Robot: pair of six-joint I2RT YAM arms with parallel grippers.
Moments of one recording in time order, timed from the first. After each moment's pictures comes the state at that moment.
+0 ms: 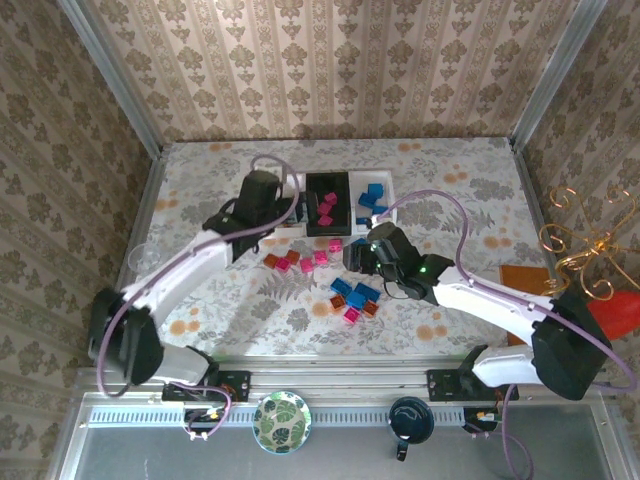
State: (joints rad) left arm -0.61 1.34 1.04 -0.26 -0.07 -0.46; right arm 0.73 1.31 0.78 -0.18 0.15 0.61
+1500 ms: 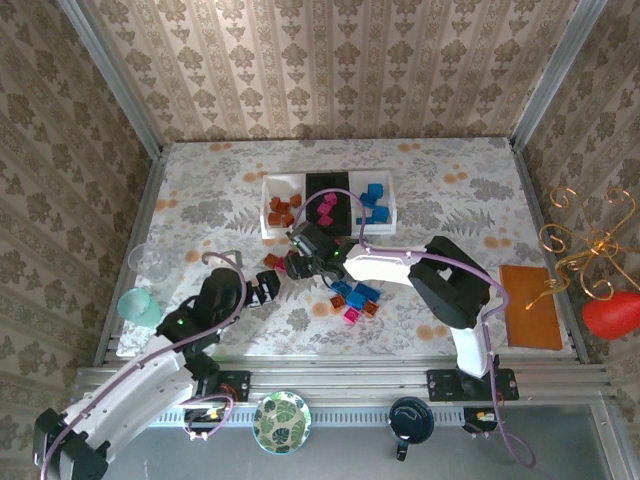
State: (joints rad) left arm -0.69 0.60 0.37 -0.40 -0.19 -0.72; right arm 0.88 1.98 1.27 -0.16 0.07 0.39
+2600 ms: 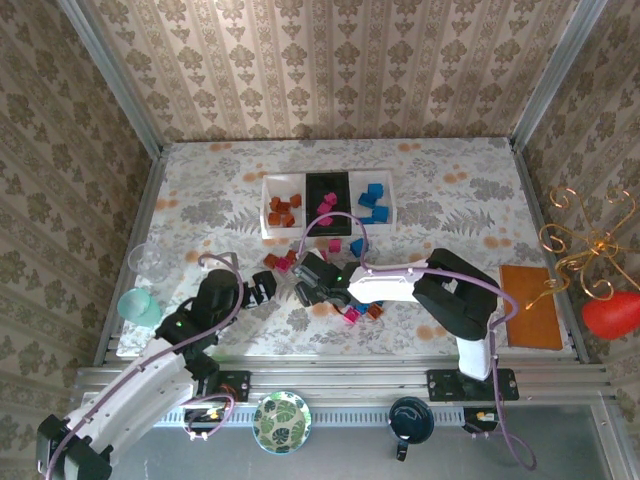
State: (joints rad) left arm -0.64 0.58 0.34 -0.40 -0.18 -0.72; right arm 0.99 1.91 1.10 -0.20 0.23 0.44
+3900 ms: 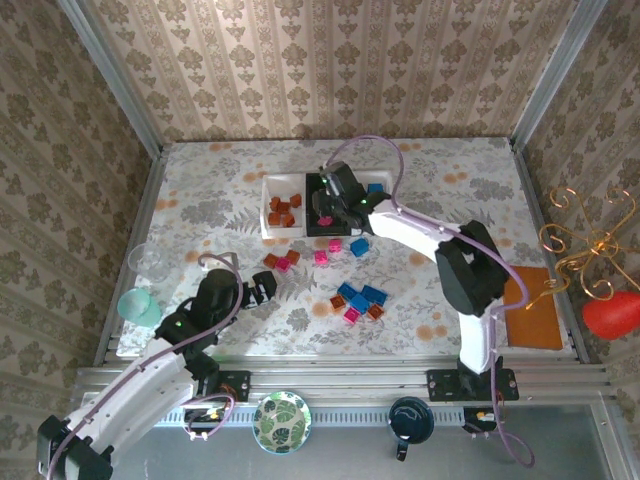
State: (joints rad) left arm -0.63 0.58 0.35 -0.40 -0.15 -0.73; right arm 0.62 1.99 1.54 -0.26 0.17 0.36
